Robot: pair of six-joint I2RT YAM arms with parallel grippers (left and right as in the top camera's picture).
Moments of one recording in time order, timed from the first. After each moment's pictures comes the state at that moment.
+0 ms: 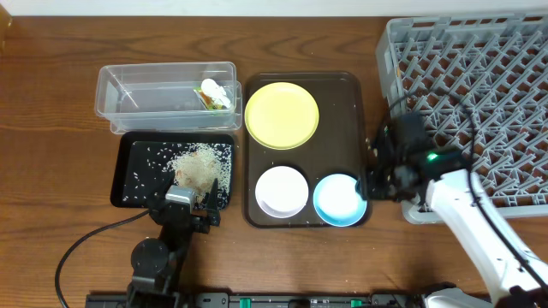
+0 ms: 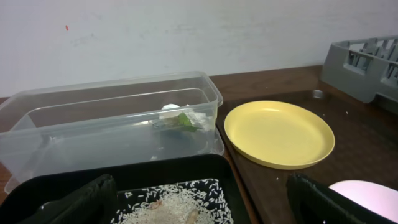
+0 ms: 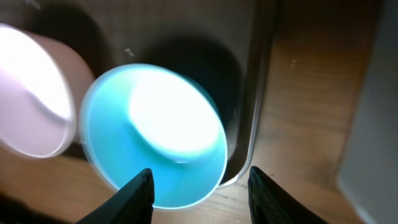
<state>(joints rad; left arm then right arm) -0.16 0.01 0.03 -0.13 0.05 0.01 0.28 1.38 0.91 -0.89 -0.21 0.27</state>
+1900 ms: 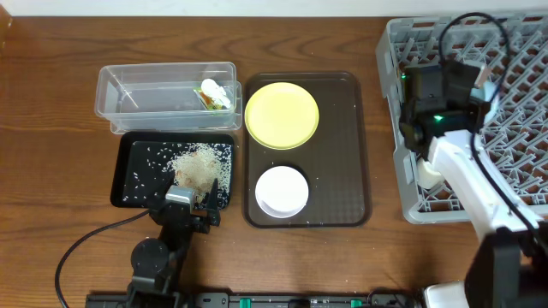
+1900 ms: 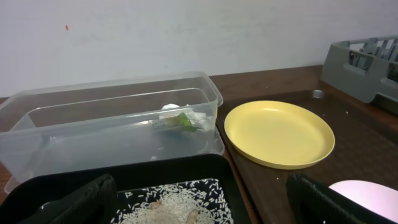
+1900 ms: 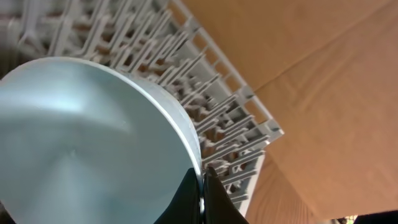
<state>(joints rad) -0.16 0.01 0.03 -0.13 0.05 0.01 0.16 1.63 1.13 -0.48 1.15 0.23</state>
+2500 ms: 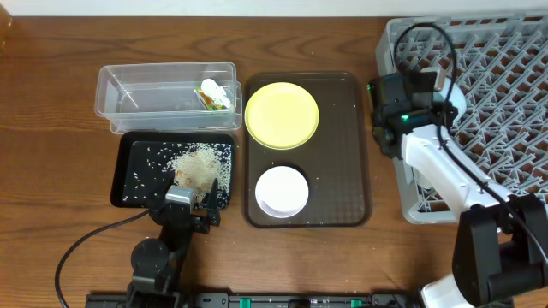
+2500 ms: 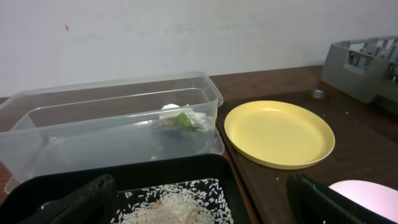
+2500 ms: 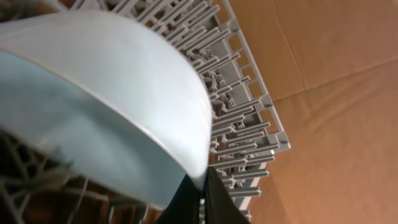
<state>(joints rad) -0.16 0.01 0.03 -0.13 0.05 0.01 0.29 1.72 1.14 -0.57 1.15 0.18</state>
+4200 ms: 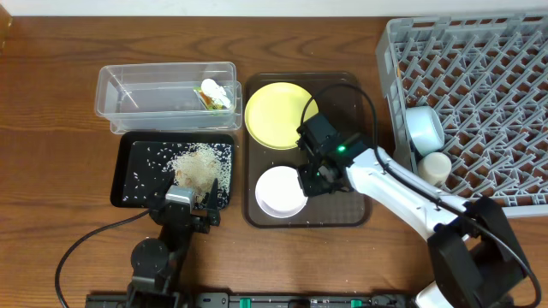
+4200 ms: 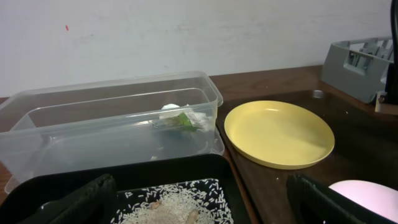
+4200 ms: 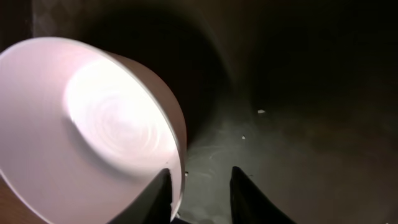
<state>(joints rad) -0.16 0.01 0.03 -0.13 0.05 0.01 0.64 1.74 1.11 -0.74 -0.15 0.37</state>
